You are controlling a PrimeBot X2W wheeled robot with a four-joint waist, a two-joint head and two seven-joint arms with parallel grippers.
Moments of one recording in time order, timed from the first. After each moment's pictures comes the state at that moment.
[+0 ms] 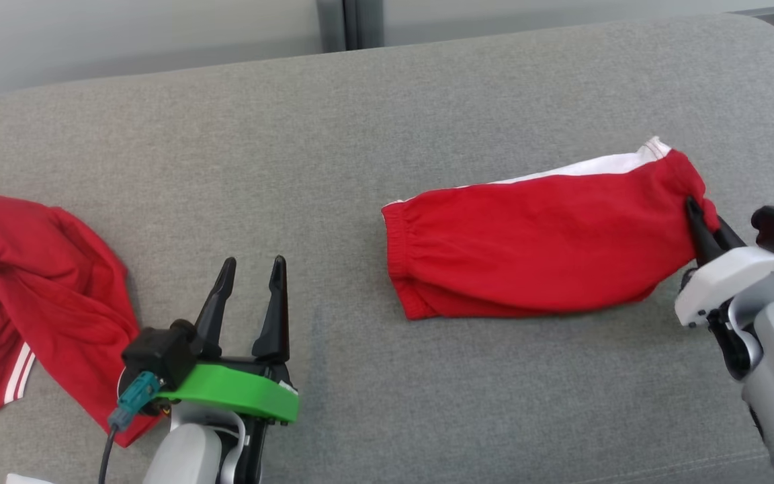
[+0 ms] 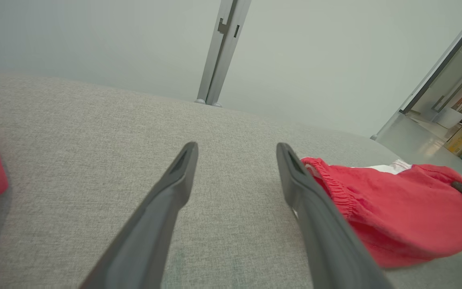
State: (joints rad) left arm -0.19 0.05 -0.24 0.25 -0.44 -0.13 -0.26; right arm -0.58 -0.33 0.20 0.81 0.44 0.13 -0.26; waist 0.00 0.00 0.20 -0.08
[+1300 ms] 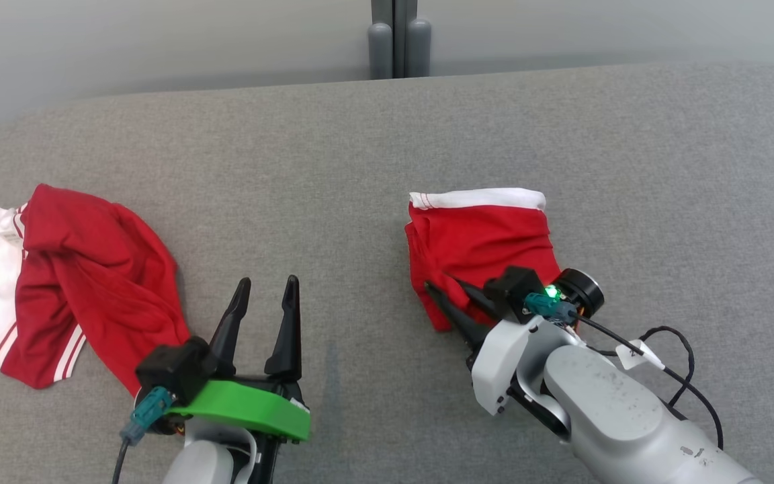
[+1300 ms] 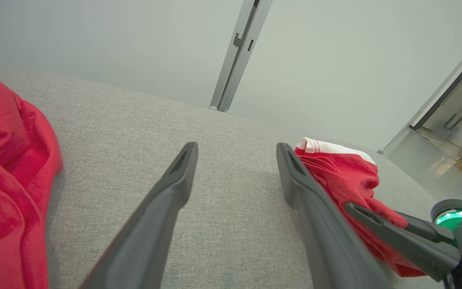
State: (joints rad) left arm -0.15 0.05 -0.28 0.25 -0.49 -0.11 -0.26; right arm -0.61 -0.10 0.74 0.69 0.38 0.13 -0.23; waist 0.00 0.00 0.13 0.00
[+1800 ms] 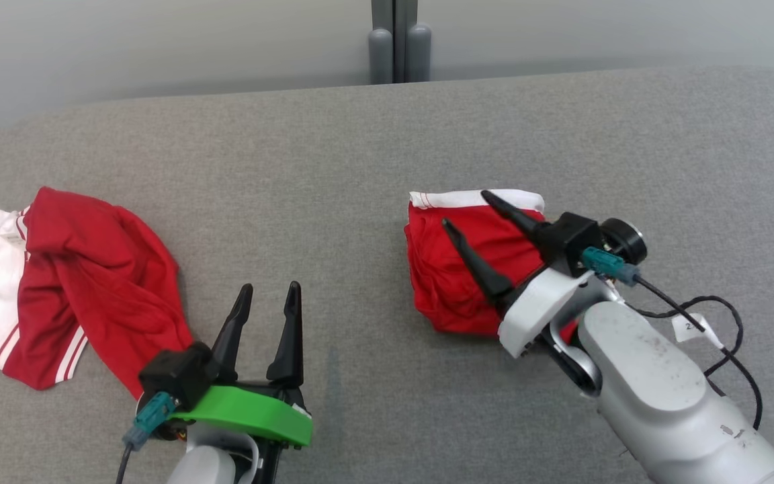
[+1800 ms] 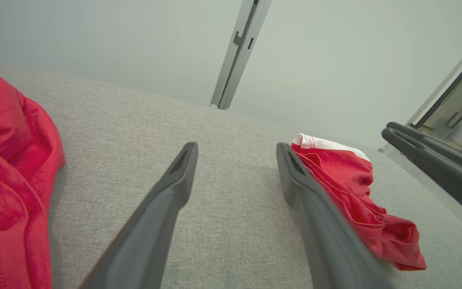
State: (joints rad) left arm -0.14 0.05 -0.29 0.25 -0.49 -0.11 -0.26; right arm -0.61 -0.14 0.58 0.55 0.35 0.13 -0.26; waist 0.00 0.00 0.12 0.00
